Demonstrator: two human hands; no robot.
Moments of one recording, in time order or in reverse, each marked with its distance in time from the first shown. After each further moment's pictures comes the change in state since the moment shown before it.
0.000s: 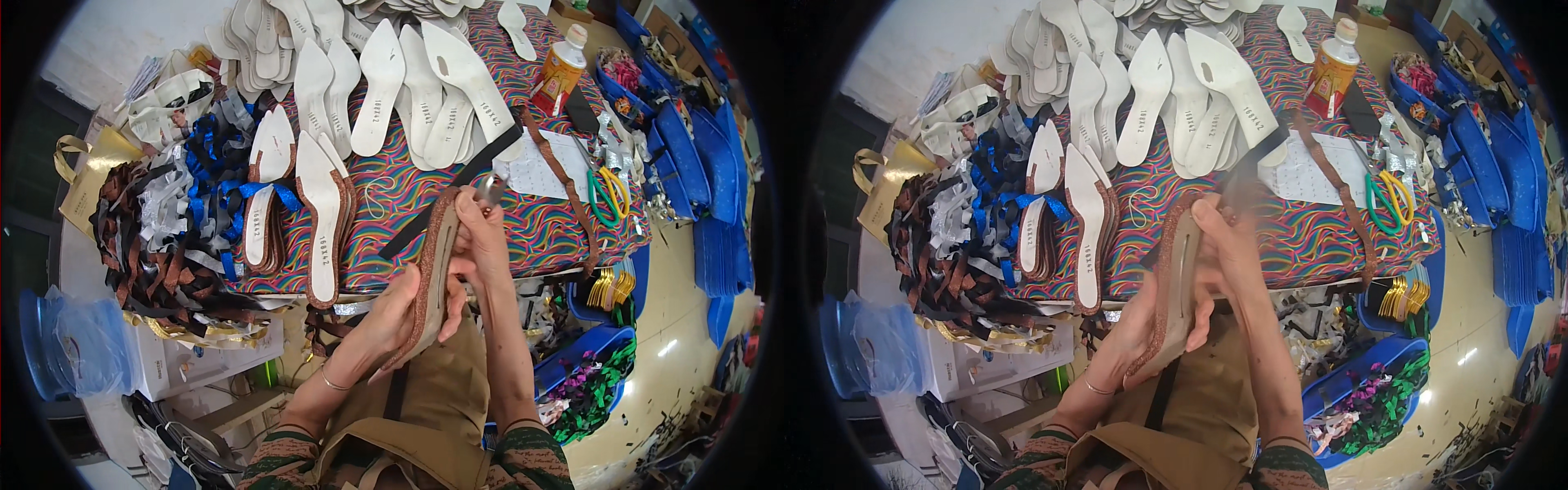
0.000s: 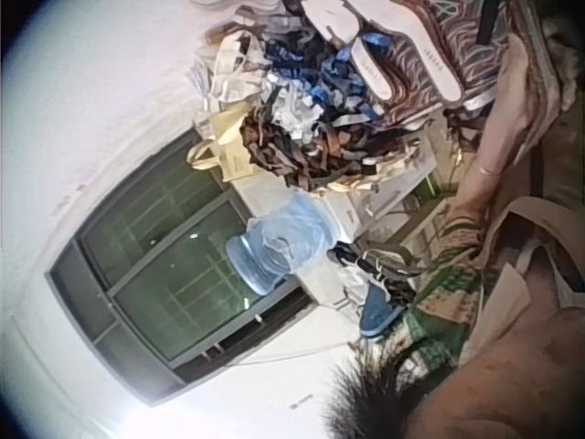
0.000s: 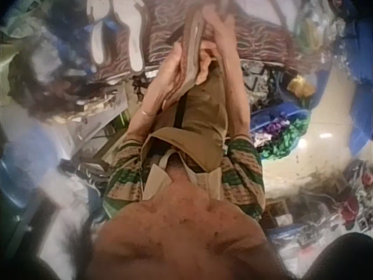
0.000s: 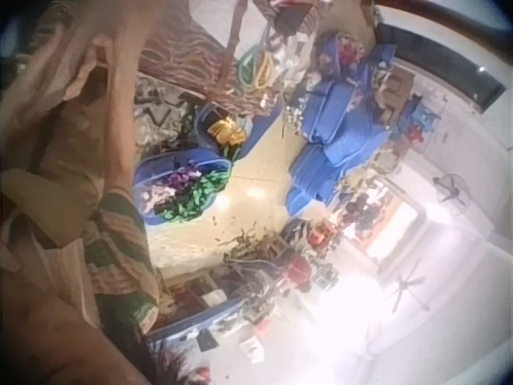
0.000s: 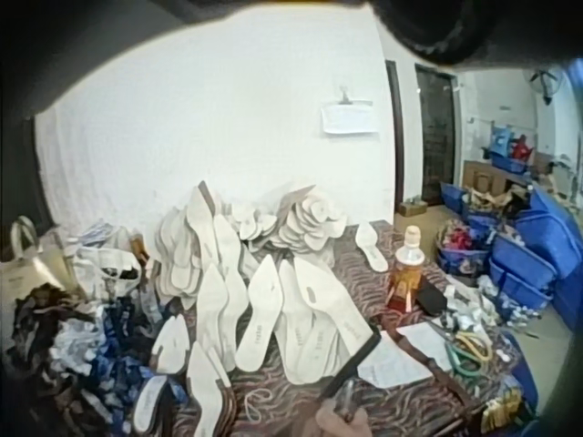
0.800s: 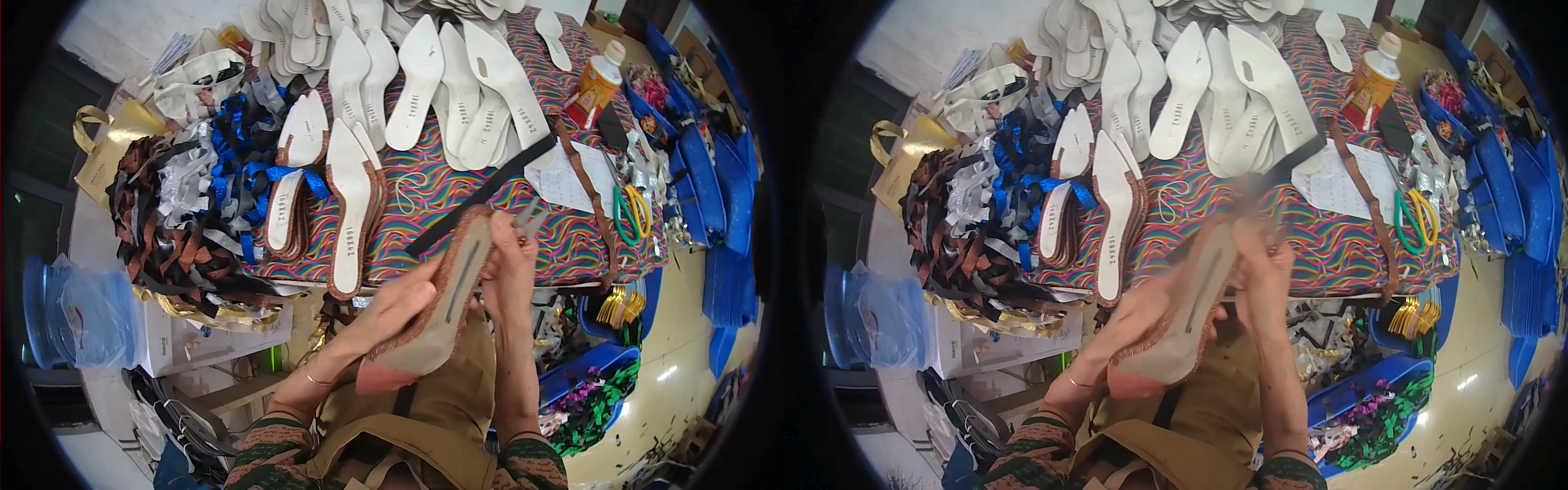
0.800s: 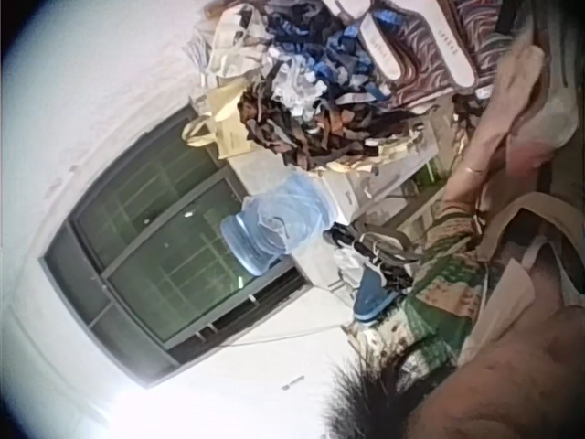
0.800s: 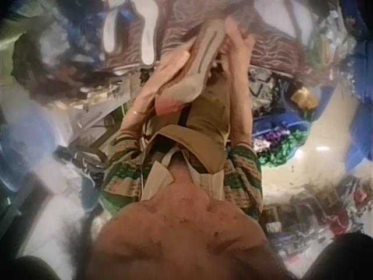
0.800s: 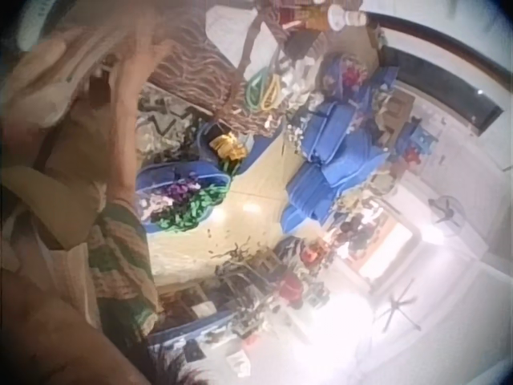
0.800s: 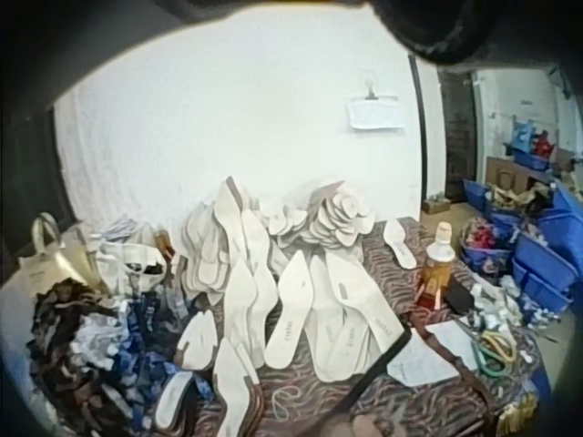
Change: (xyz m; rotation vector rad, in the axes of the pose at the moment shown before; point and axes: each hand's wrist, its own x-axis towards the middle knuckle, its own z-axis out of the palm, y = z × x) left_hand -0.037 0.036 0.001 0.667 0.127 0.197; right_hand -0.028 0.005 0.018 0.006 0.237 0.042
